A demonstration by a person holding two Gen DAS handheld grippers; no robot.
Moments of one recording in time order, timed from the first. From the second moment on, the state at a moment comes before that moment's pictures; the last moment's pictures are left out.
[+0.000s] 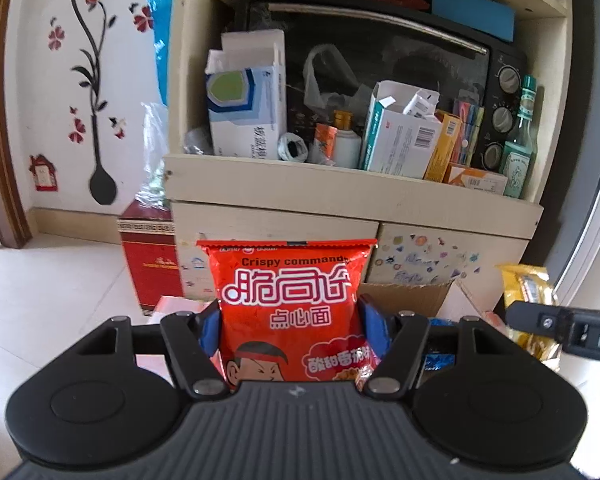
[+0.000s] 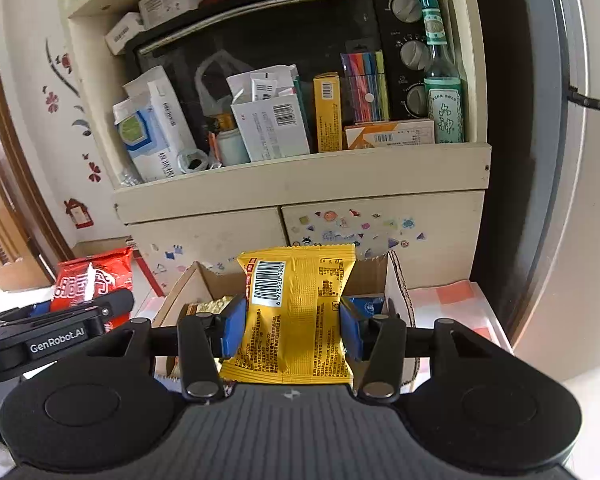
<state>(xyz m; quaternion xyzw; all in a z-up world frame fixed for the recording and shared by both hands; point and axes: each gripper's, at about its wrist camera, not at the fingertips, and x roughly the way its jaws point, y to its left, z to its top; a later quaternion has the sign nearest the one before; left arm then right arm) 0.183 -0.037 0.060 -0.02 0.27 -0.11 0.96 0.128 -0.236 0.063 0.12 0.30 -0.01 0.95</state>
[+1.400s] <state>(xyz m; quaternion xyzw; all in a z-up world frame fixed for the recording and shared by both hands) 0.191 0.024 0.029 -0.01 0.35 -0.08 0.93 0.134 -0.183 0.011 0.07 0.42 0.11 0.90</state>
